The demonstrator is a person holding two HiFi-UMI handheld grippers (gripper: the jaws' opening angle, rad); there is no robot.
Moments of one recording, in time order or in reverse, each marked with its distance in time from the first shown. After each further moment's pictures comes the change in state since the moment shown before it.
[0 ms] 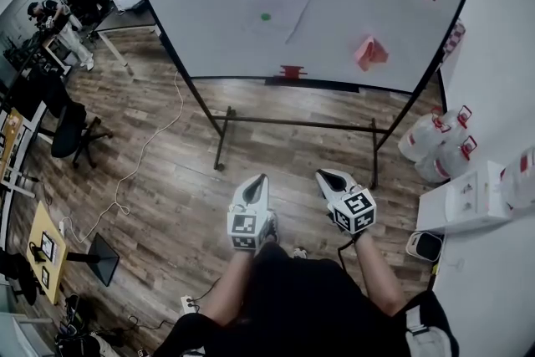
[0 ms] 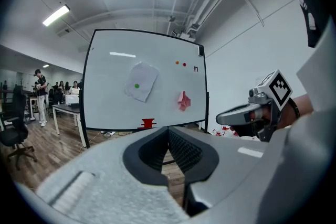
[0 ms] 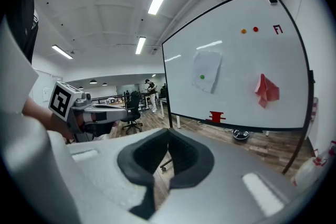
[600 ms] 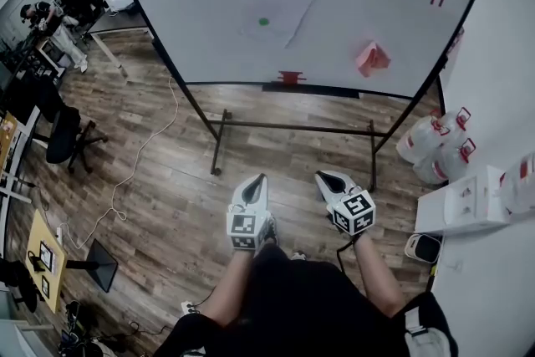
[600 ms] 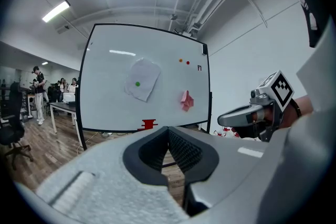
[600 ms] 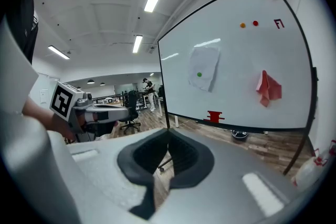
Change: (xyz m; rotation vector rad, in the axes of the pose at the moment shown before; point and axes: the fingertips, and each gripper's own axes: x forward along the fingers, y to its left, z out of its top) left arm 0.046 0.027 0.003 -0.011 0.006 -0.015; right arm 0.037 -0.028 0.006 0.018 0.018 -0.016
